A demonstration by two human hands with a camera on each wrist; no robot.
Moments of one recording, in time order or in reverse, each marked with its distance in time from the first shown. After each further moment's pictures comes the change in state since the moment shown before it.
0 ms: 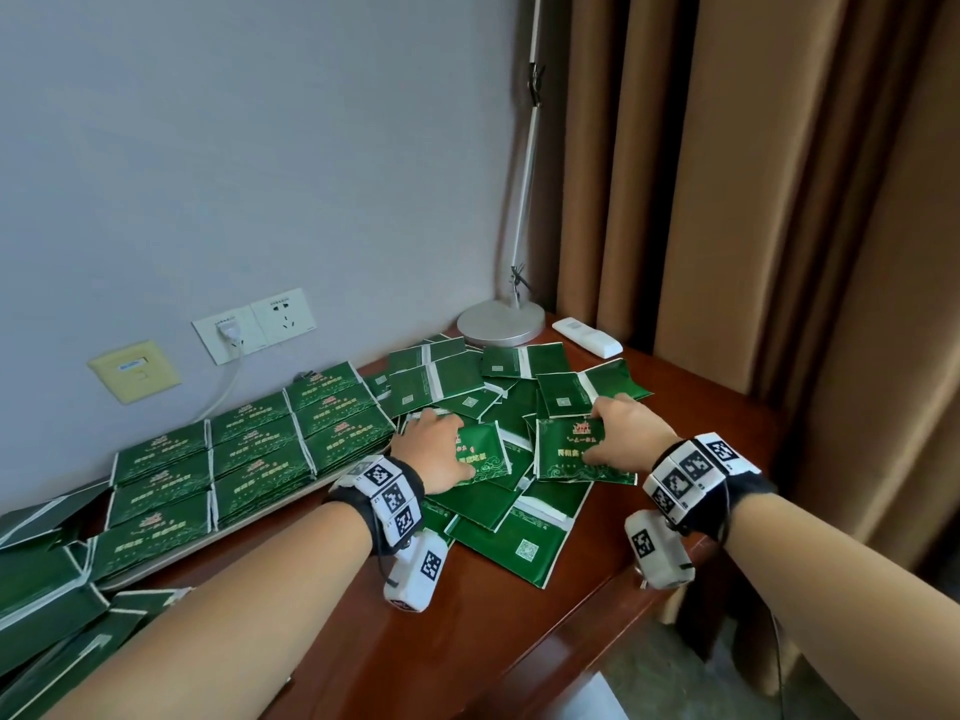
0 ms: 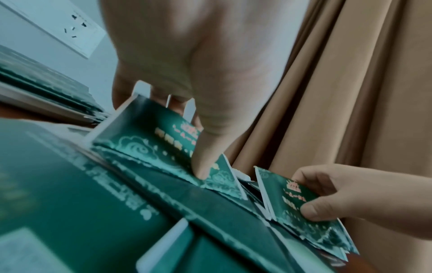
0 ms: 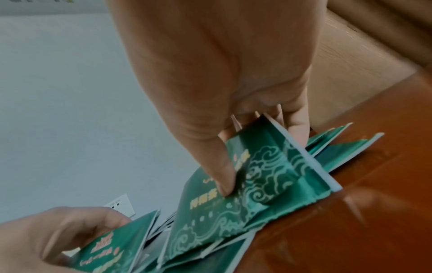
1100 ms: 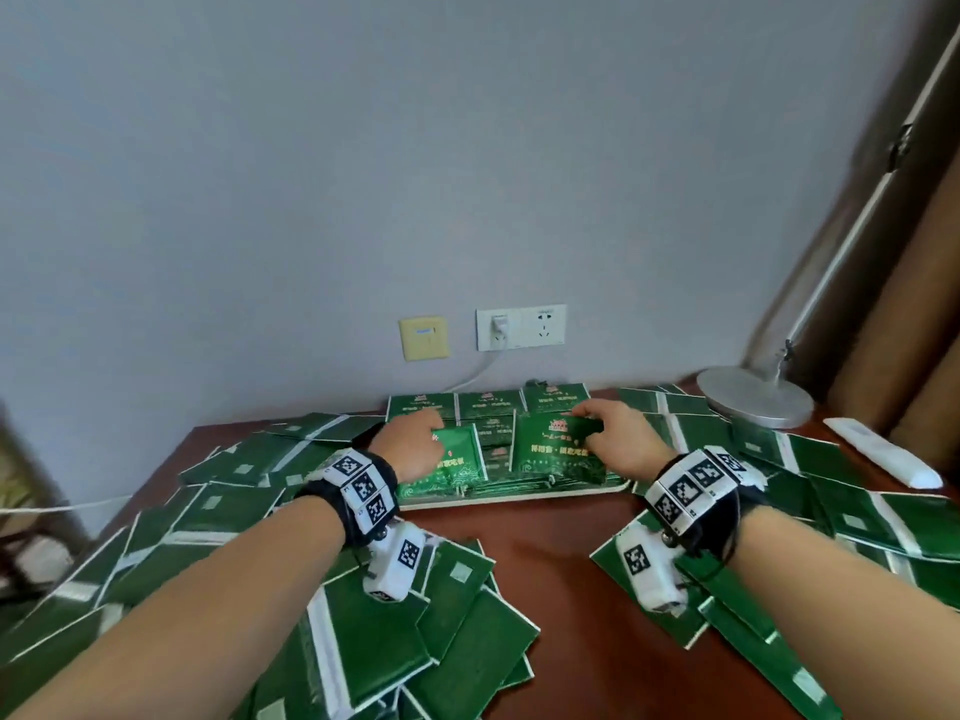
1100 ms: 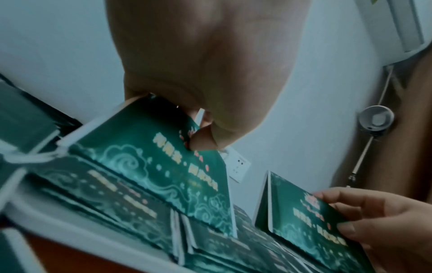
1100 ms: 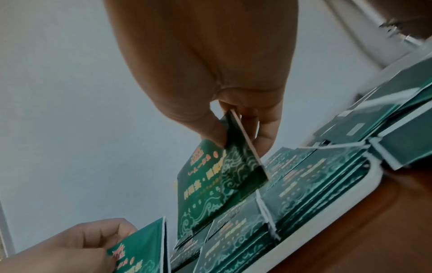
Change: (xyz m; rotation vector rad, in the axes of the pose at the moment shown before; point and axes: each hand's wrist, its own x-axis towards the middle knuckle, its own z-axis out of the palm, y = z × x) left_hand -0.138 -0.272 -0.085 -0.367 0.209 -0.468; right_hand 0.032 -0.302 0.048 0.373 -0.058 -0.561
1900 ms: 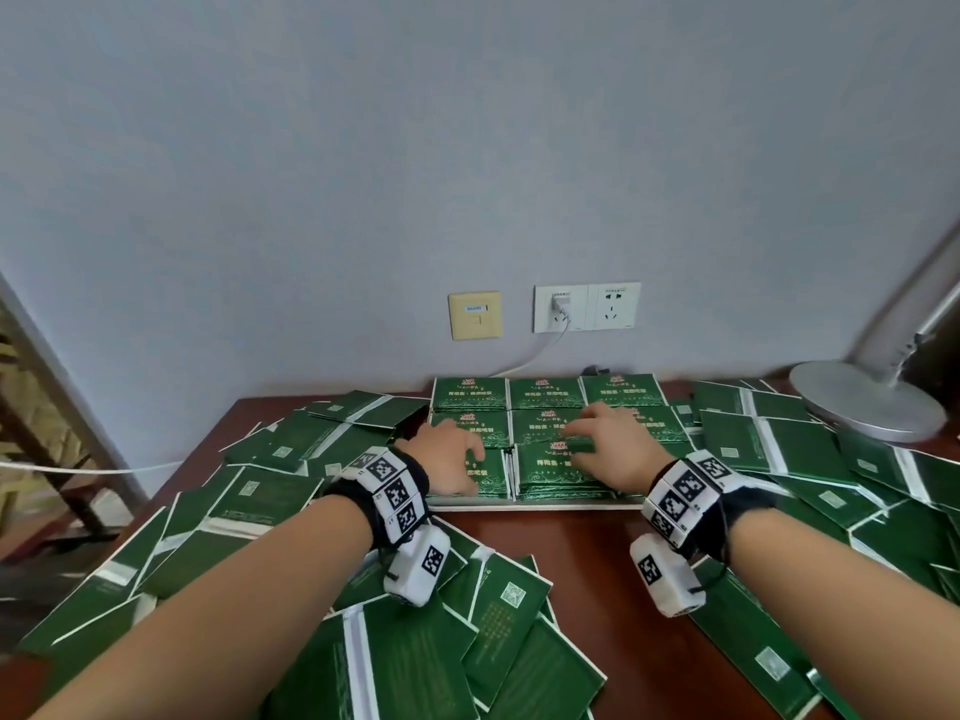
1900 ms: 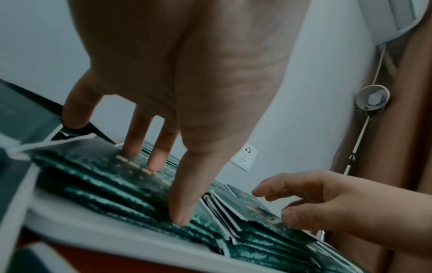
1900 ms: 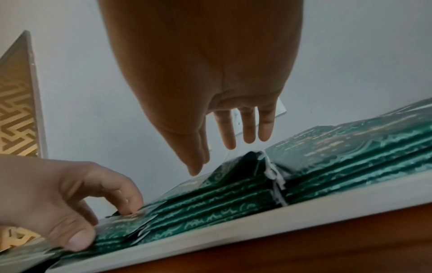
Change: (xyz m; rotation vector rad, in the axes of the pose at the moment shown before) left_hand 0.030 -0.041 0.016 0.335 -0.254 -0.029; right_hand 0.065 -0.004 0.076 -0.486 -0.231 -0.178
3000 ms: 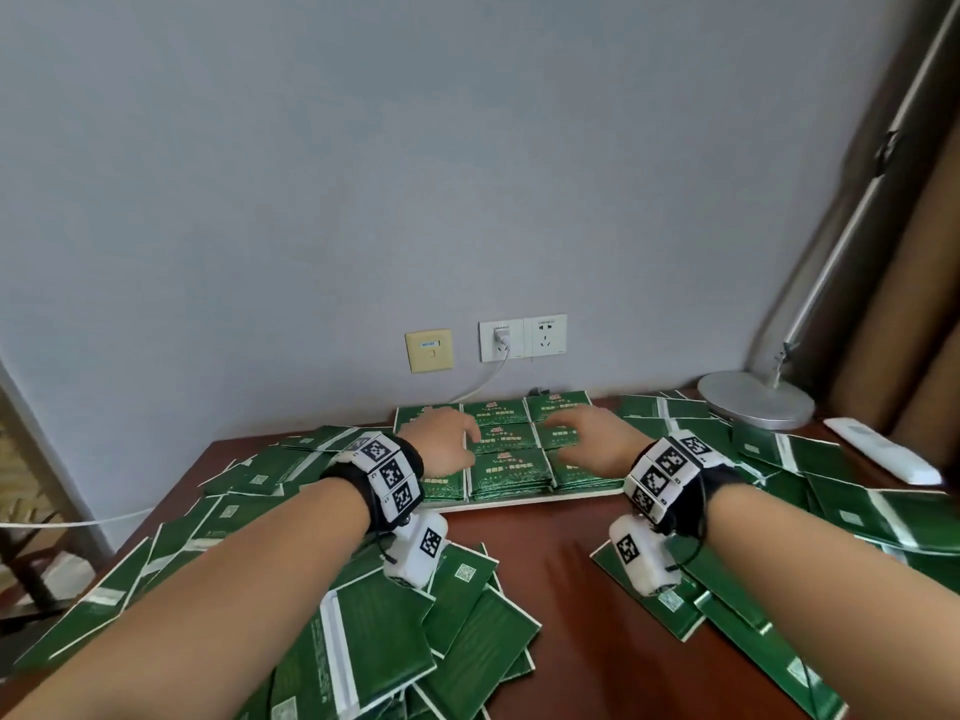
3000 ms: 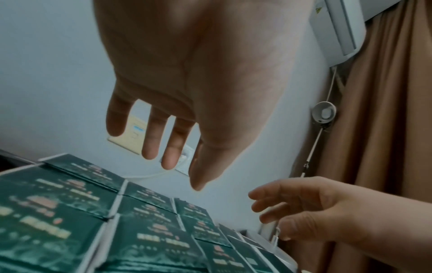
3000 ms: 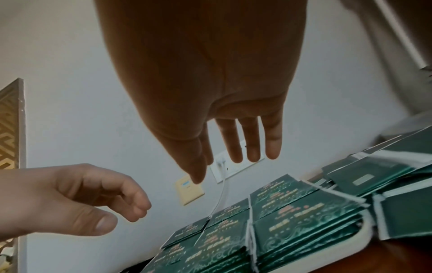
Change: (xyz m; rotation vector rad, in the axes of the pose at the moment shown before) left_hand -0.058 0.071 -0.044 -0.034 0.158 0.193; right_hand -0.092 0.005 -0.067 0.120 0.061 0.024
